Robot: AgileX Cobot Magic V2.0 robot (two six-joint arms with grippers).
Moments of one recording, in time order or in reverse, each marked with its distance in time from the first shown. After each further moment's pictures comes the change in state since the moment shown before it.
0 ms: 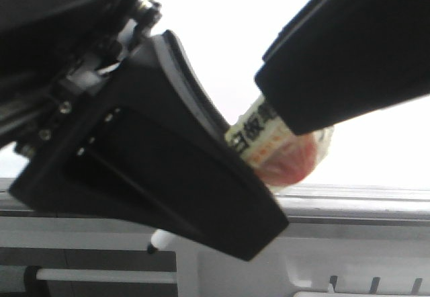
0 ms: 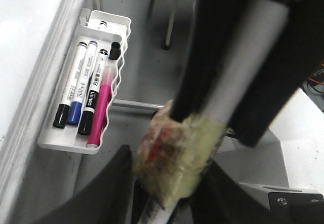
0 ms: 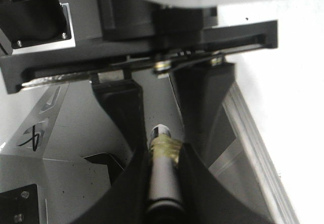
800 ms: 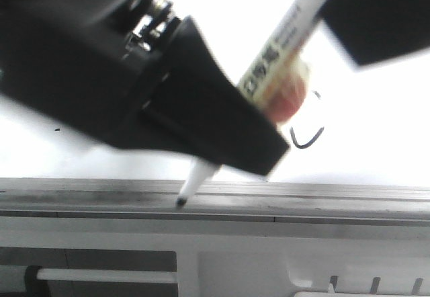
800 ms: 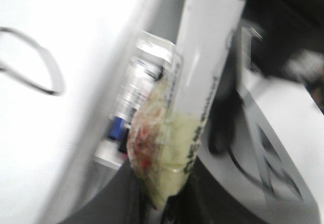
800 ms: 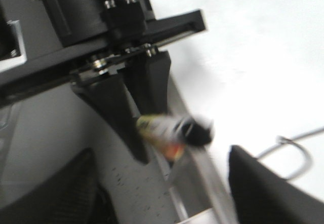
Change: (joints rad) left arm -0.002 0.001 0.029 -0.162 -0.236 -0.031; right arm -0.172 -0.107 0.000 -0.033 0.032 0.005
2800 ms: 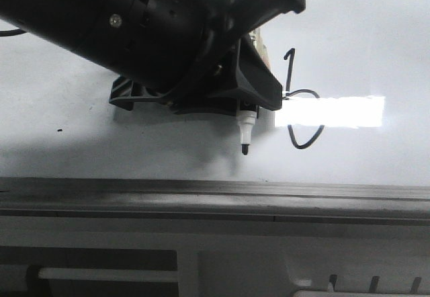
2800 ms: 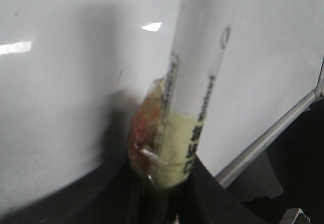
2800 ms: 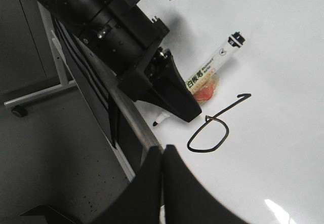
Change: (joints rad) left arm 0.013 0.212 -0.069 -0.626 -0.298 -0.018; right arm -0.166 -0.190 0.000 -0.002 0.100 -0.002
